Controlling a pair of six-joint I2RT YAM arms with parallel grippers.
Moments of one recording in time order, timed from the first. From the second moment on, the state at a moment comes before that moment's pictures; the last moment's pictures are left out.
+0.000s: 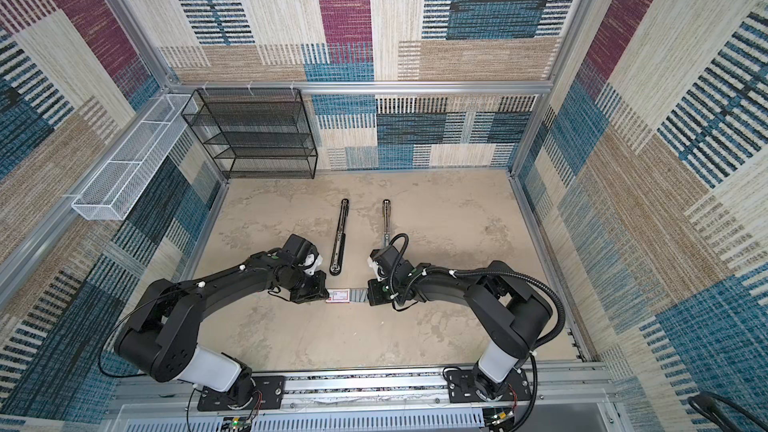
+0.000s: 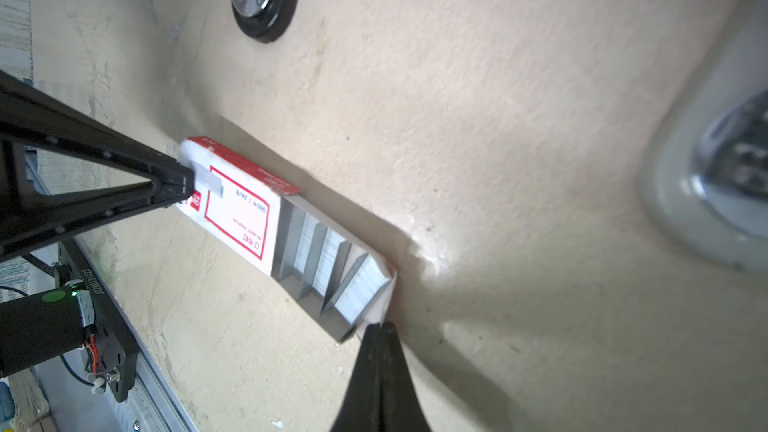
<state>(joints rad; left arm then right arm) -0.45 1.52 0.79 -0.55 0.37 -0.55 0.78 1.65 0.79 -0.14 -0.32 0.56</state>
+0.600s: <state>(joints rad) -0.43 1.43 0.86 -0.69 0.28 -0.52 0.77 1.51 0.72 -0.14 -0.26 0.57</state>
